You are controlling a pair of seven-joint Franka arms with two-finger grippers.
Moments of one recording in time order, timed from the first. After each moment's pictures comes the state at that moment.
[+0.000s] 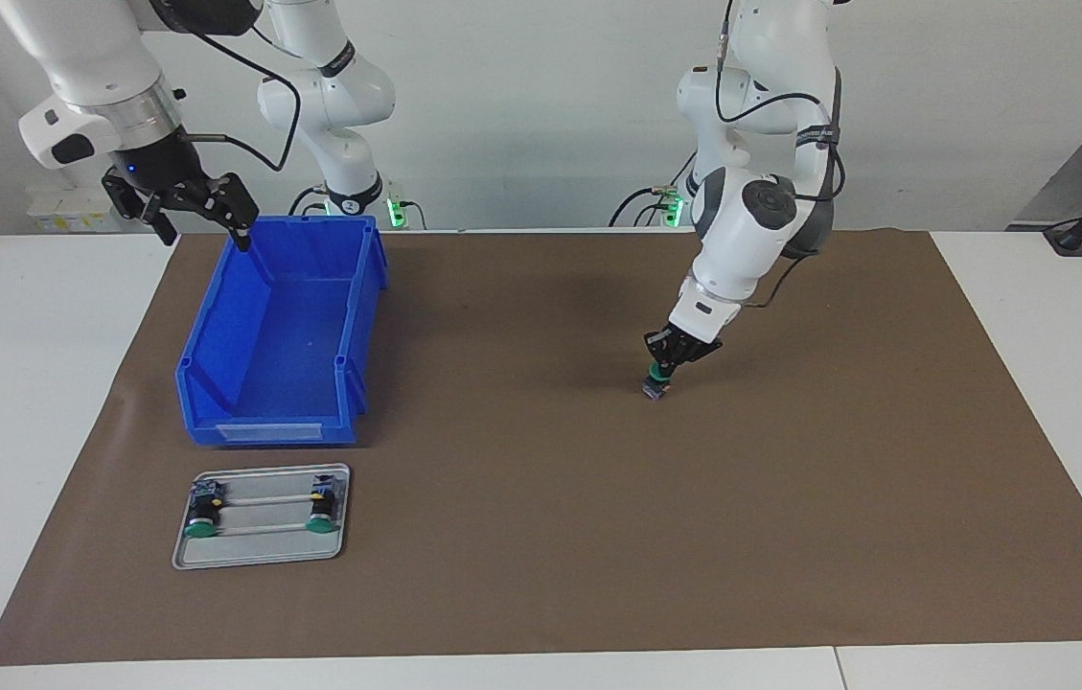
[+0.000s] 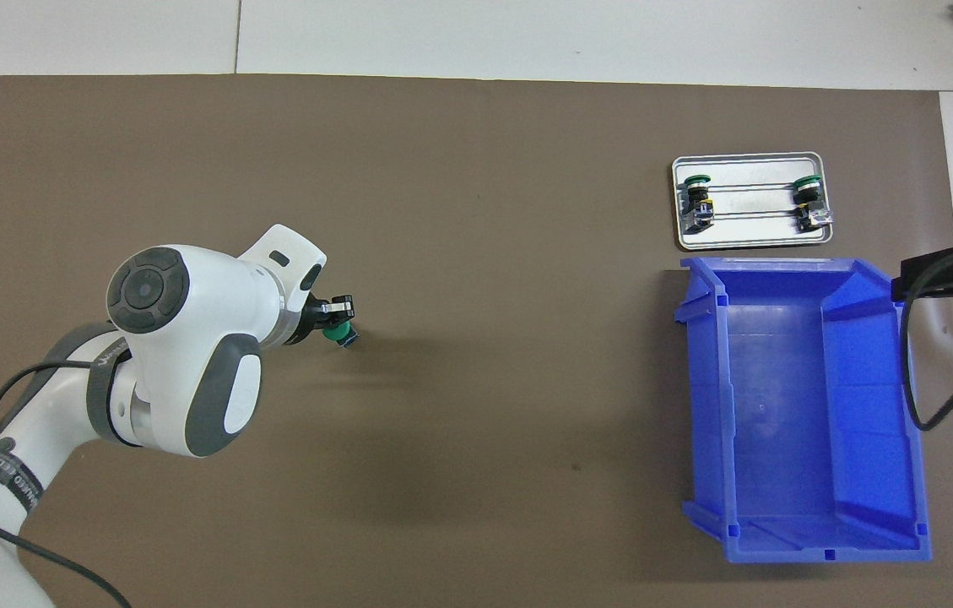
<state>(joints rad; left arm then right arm) -0.37 0.10 -0.03 -2.15 -0.22 2.37 -0.36 0.13 -0.07 -0.15 -1.61 -0.02 1.54 0.11</state>
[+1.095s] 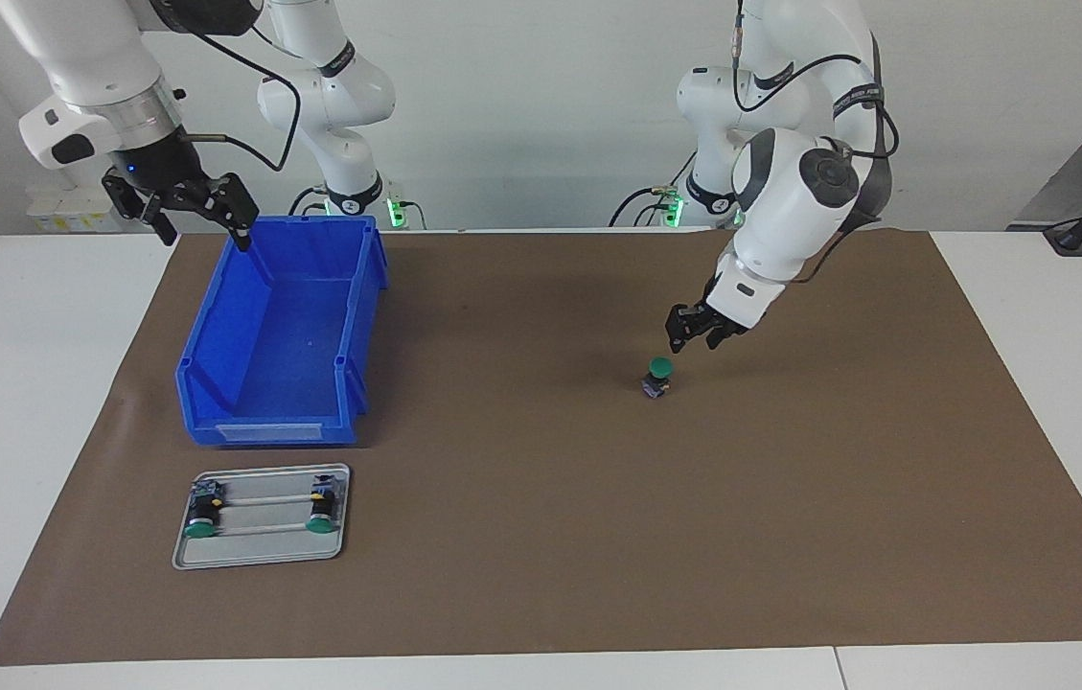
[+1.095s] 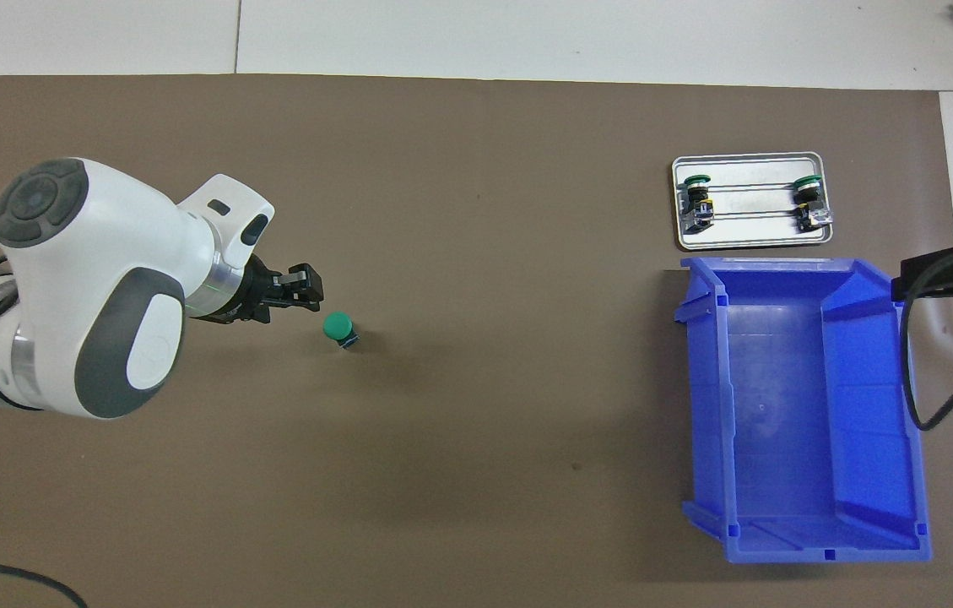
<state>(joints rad) -0.31 0.07 0.00 -1.91 -0.22 1.96 -0.36 0.13 -0.07 -0.15 -1.61 -0.02 1.54 0.11</state>
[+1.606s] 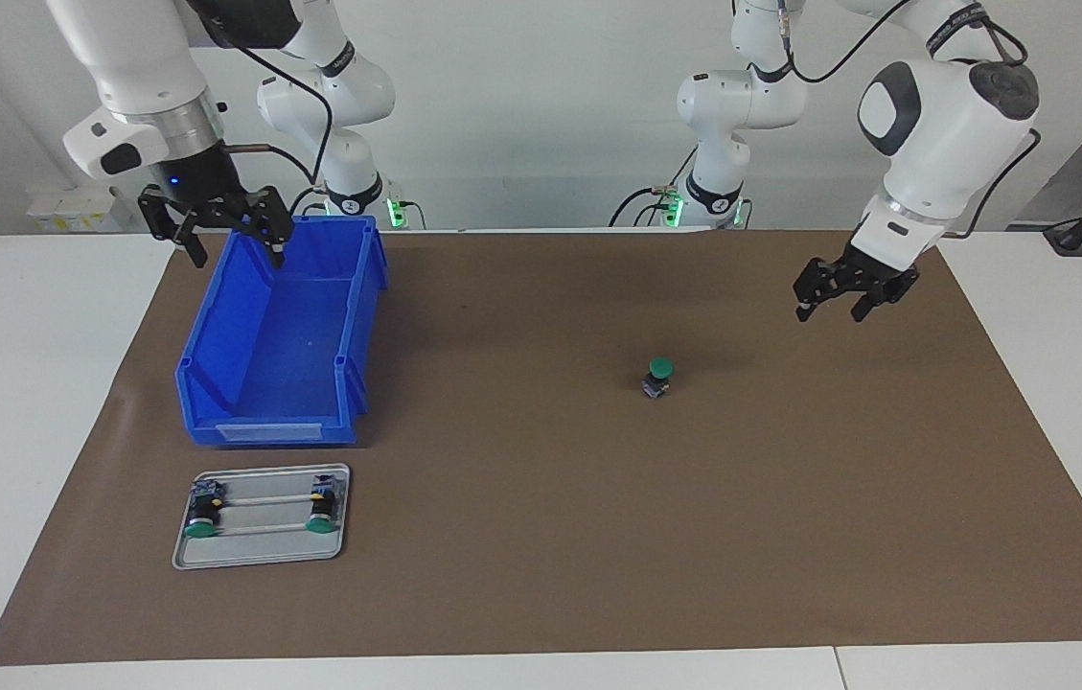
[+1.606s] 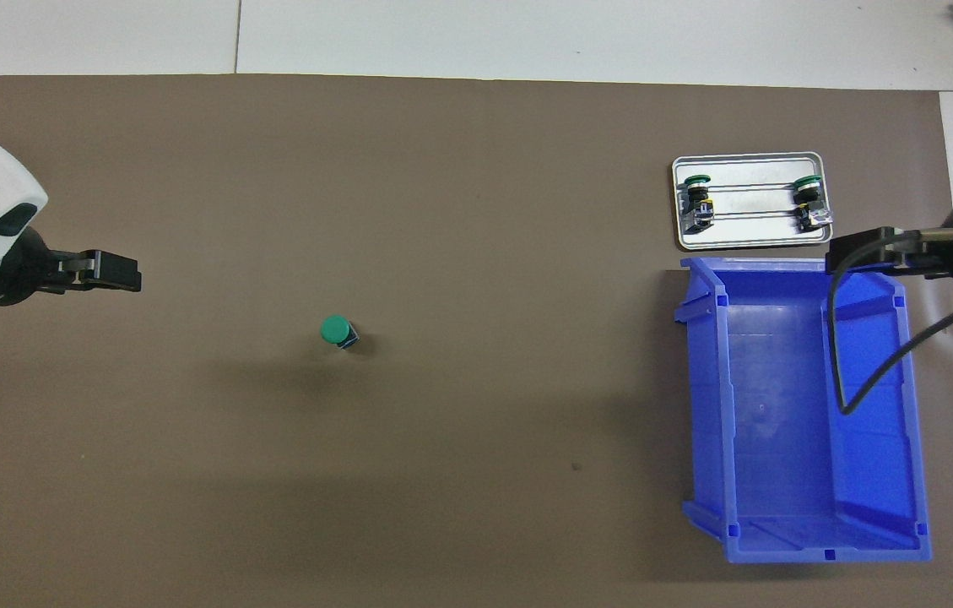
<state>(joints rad) -0.06 -0.07 0.01 -1.88 -0.05 1.88 0.03 0.25 -0.04 -0.15 -1.64 -0.01 1.69 0.17</state>
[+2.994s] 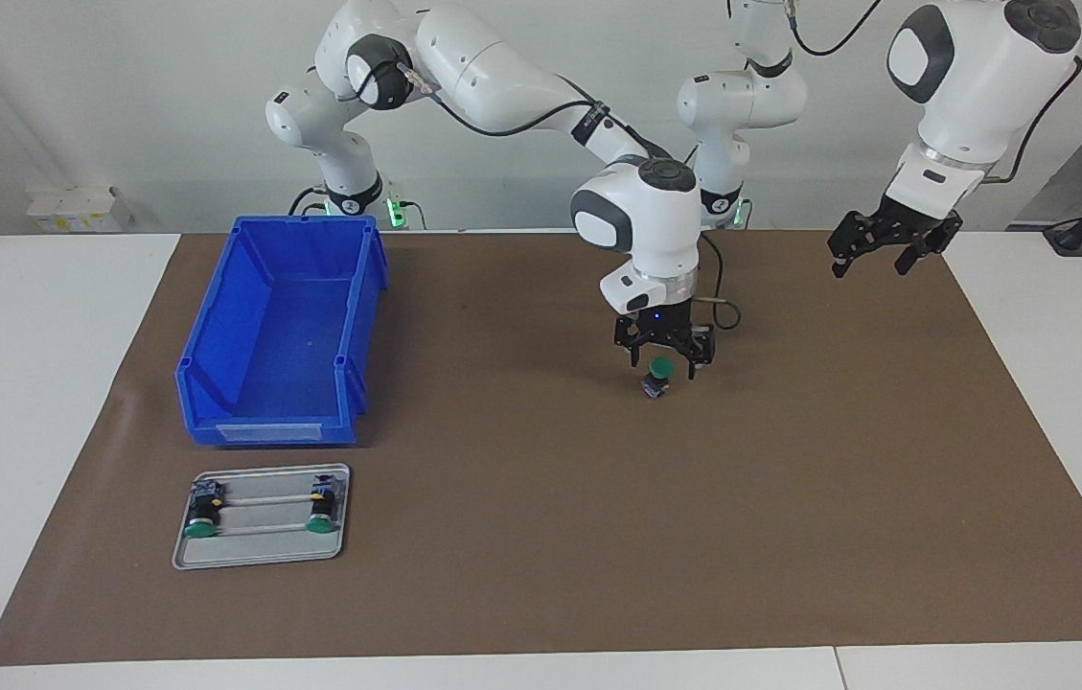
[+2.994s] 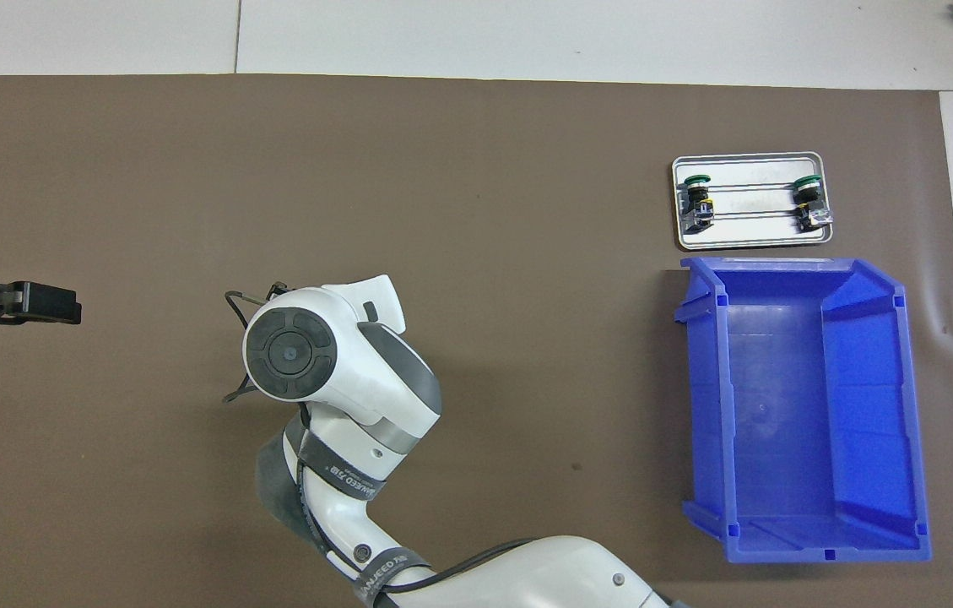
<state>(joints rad) -0.01 -0.15 0.00 -1.88 -0.01 1.76 0.02 0.91 0.73 -0.13 -1.22 0.01 2.20 1.29</state>
